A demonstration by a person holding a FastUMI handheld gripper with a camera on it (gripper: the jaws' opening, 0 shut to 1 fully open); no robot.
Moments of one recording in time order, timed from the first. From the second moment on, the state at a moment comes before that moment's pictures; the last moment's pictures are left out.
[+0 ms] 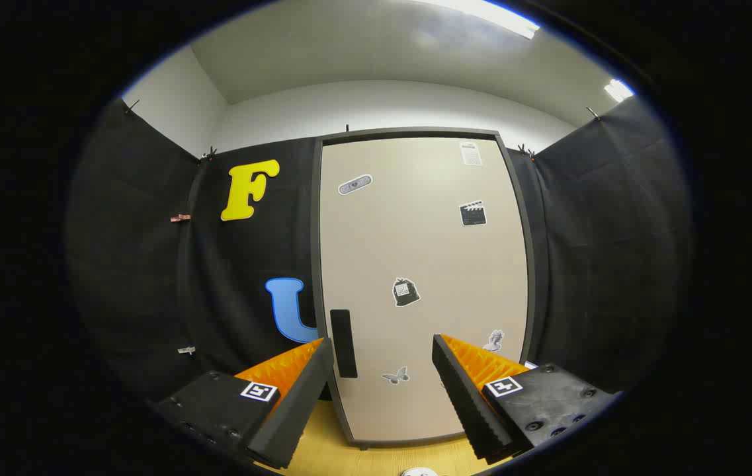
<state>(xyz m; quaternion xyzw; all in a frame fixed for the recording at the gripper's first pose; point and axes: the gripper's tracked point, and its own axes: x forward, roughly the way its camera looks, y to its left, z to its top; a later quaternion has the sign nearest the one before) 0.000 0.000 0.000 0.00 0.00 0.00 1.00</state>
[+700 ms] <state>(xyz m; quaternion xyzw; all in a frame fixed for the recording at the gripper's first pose) 0.006 0.000 -0.003 -0.01 0.00 0.00 1.00</state>
